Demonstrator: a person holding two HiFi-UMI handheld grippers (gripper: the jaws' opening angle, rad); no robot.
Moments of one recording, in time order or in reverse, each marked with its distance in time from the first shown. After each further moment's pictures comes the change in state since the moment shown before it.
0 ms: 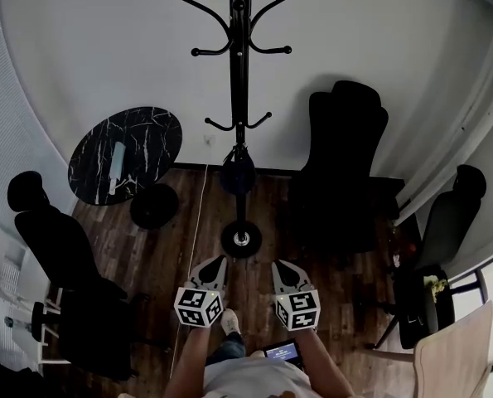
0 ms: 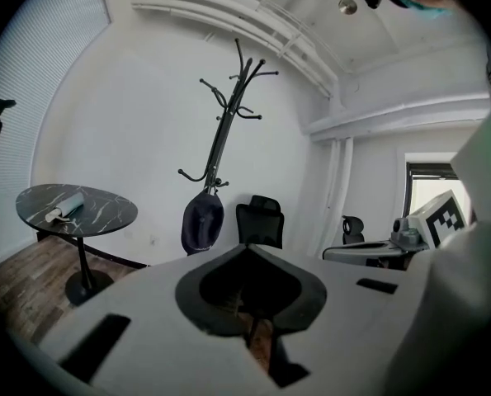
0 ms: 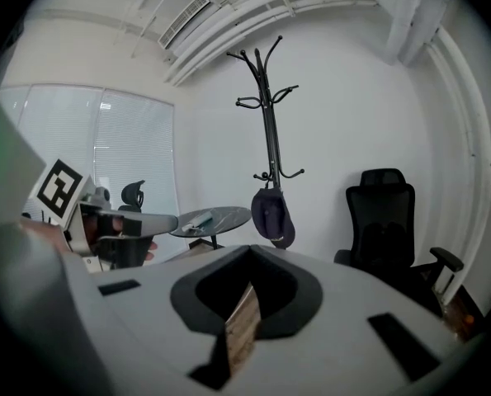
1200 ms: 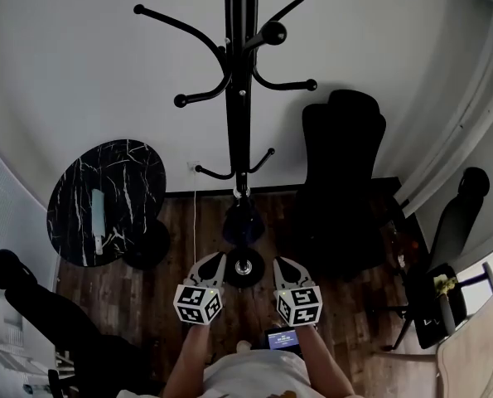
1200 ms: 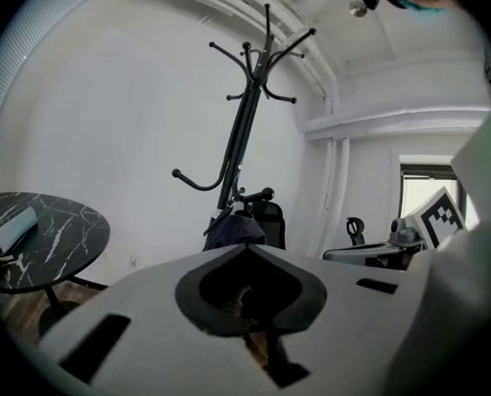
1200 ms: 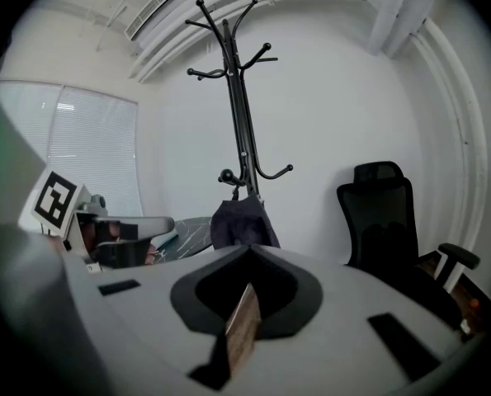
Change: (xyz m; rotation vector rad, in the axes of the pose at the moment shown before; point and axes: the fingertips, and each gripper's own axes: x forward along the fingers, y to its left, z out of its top) left arm 0.176 0.137 0.069 0.054 0.009 -0.151; right arm 0.195 -0.059 0.058 0.108 -0.018 -0.152
